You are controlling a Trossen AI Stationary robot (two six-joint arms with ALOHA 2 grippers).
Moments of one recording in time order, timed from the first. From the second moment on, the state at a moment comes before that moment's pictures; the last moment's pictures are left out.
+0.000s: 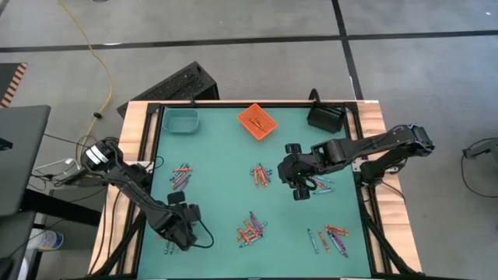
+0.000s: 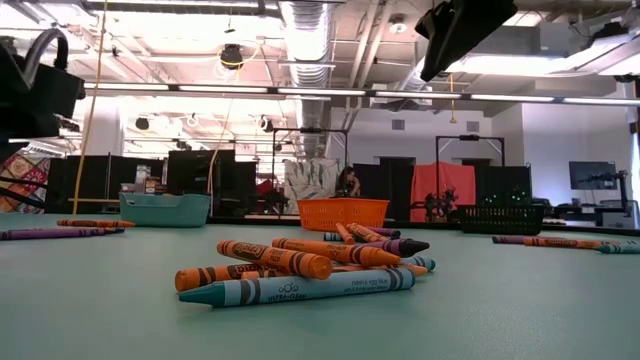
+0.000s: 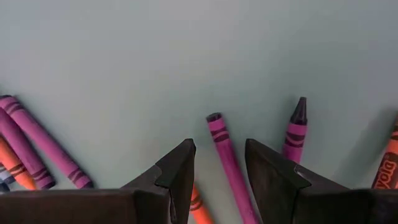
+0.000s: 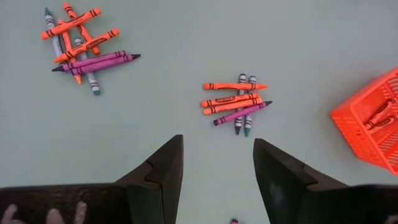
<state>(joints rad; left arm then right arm) -0.74 1.65 0.89 -0.77 -0.22 -0.98 0.20 1.44 1.30 -0.89 0.16 -0.01</state>
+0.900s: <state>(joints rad) -0.62 1.51 0.84 -0.66 -0.29 -0.80 0.20 1.44 1.30 -0.92 0.17 0.01</state>
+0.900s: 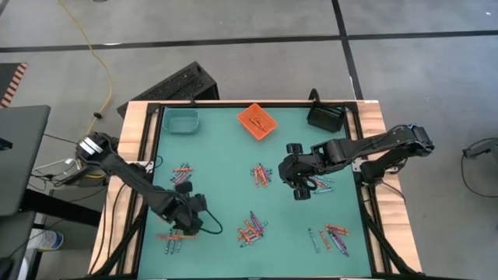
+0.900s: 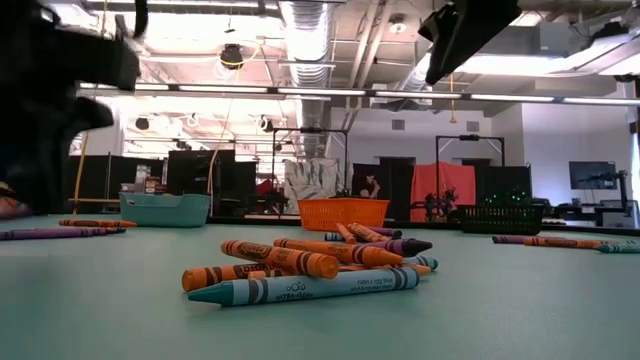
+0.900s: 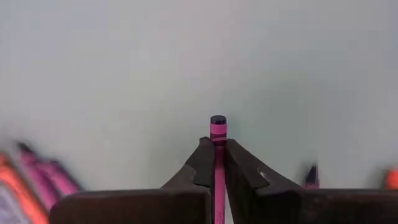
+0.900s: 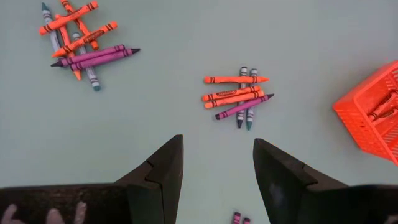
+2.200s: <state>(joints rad) -0.31 1.21 0.84 0.51 -0.33 0.49 0.24 1.45 1.30 -0.17 0.16 -0.32</state>
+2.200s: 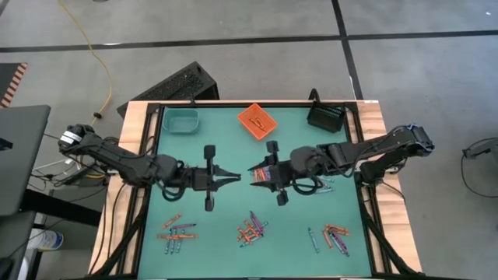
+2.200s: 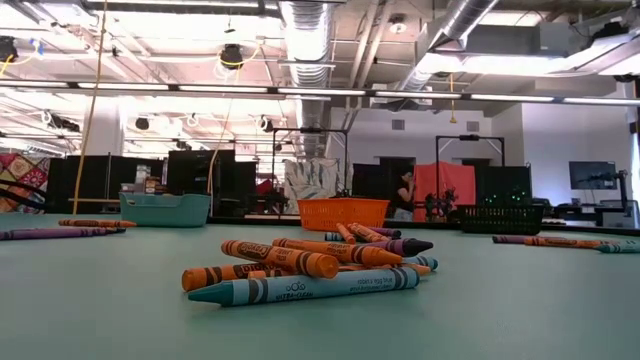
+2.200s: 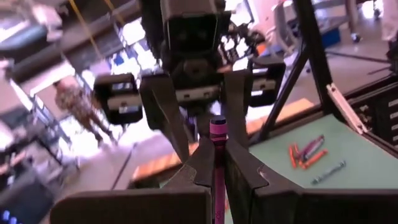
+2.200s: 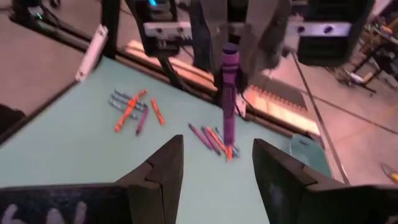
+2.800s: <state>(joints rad) -0.25 1.25 0.84 0.60 -0.15 0.56 0.20 1.54 1.30 0.06 0.12 -0.39</state>
